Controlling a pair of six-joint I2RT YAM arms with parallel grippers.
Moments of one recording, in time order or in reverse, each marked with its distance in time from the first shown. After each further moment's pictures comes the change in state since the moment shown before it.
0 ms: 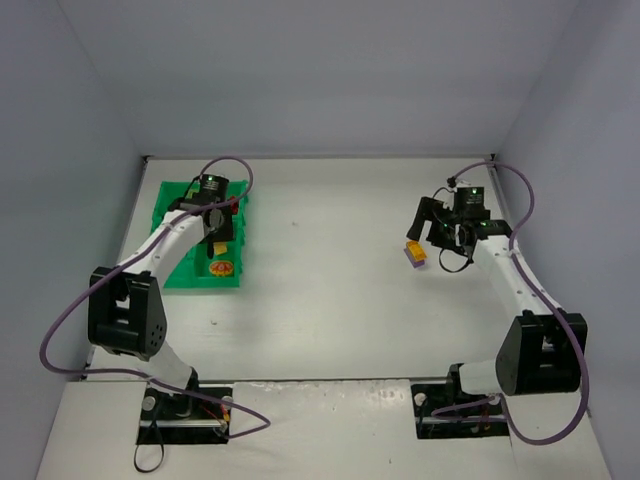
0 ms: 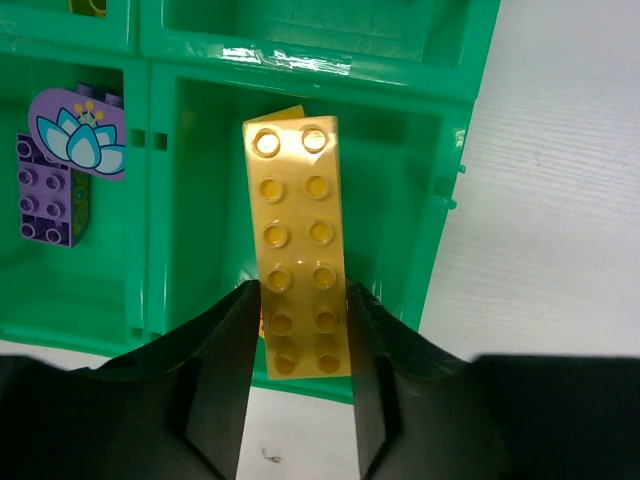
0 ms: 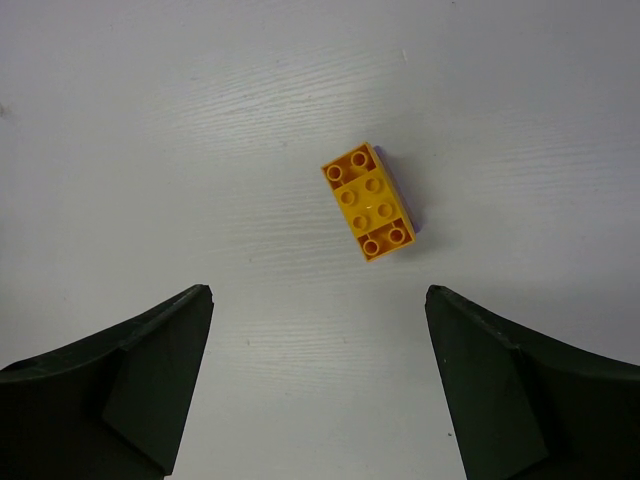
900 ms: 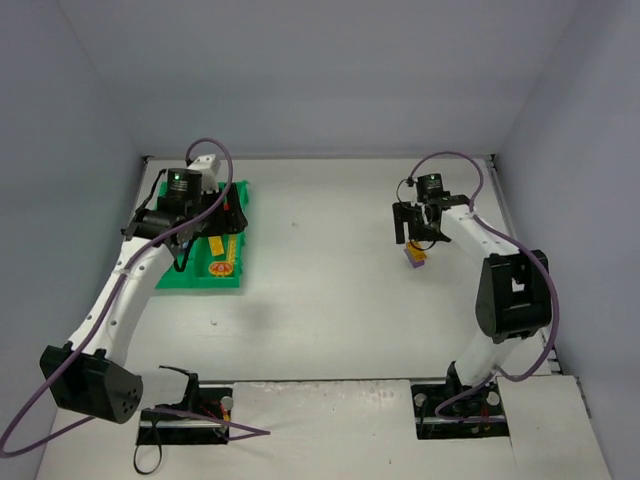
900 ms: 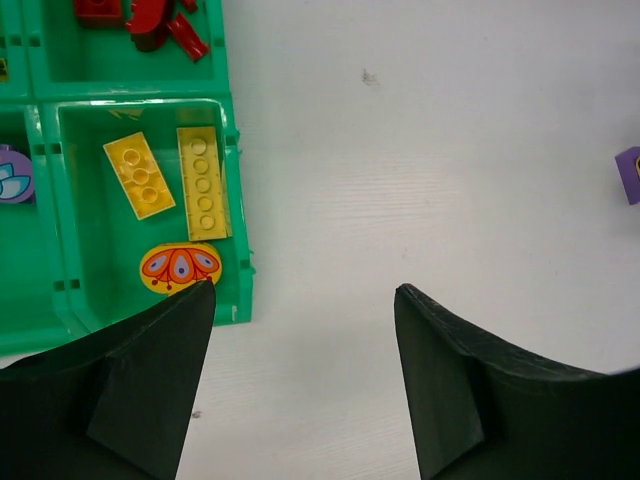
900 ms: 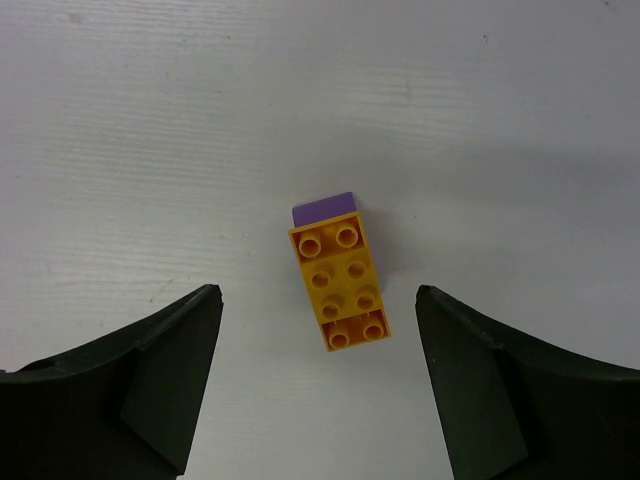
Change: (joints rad) left arm -0.025 -0.339 0.042 -0.072 0.312 -0.015; right arm 0.142 0.359 0.227 -0.080 0.196 -0.261
